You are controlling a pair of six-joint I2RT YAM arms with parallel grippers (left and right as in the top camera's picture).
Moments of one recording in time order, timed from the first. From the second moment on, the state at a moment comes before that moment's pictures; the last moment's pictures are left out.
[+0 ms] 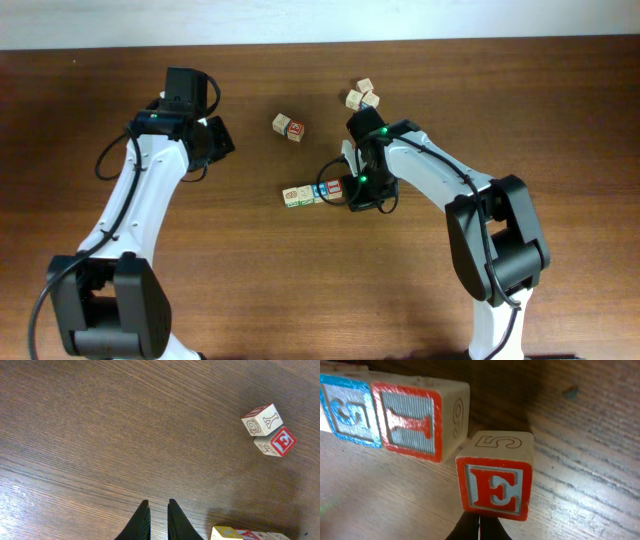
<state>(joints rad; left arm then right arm) -0.09 1.77 1.45 -0.84 -0.05 -0.48 0.42 2.09 1.47 -0.94 -0.29 0.10</state>
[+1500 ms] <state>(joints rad) -0.21 1.77 1.38 -0.76 -0.05 -0.48 0.31 2.15 1.59 -0.95 -0.29 0.16</state>
